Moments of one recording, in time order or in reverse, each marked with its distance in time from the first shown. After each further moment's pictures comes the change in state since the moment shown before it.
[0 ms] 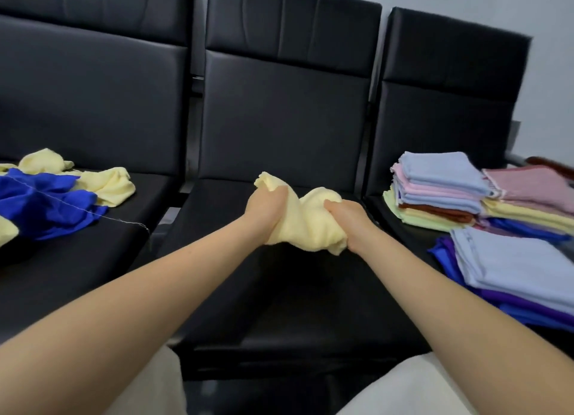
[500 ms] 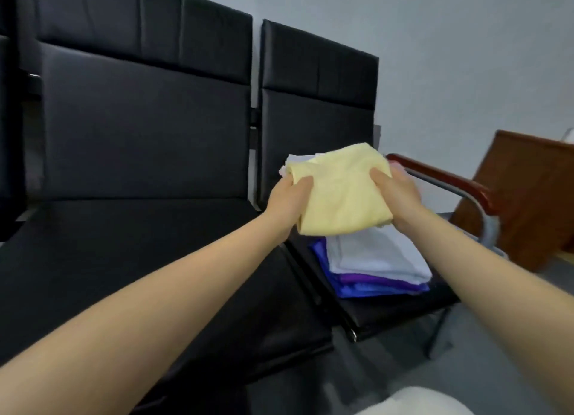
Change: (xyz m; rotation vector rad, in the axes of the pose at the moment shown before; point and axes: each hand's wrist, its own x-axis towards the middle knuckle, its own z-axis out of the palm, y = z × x) left_hand -0.066 0.054 0.200 -0.165 -0.508 0.312; right_hand -0.021 0.018 -0.266 0.048 0.501 -0.296
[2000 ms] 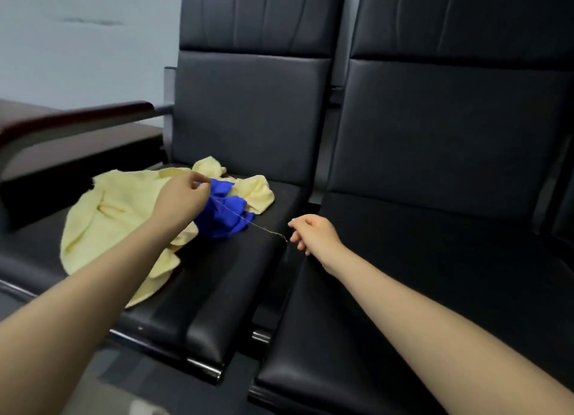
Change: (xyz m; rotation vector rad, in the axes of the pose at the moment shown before) left_hand -0.178 0.001 -0.505 0.977 0.994 -0.214; right_hand -0.236 -0.057 0.467 0.103 -0.999 -0.037
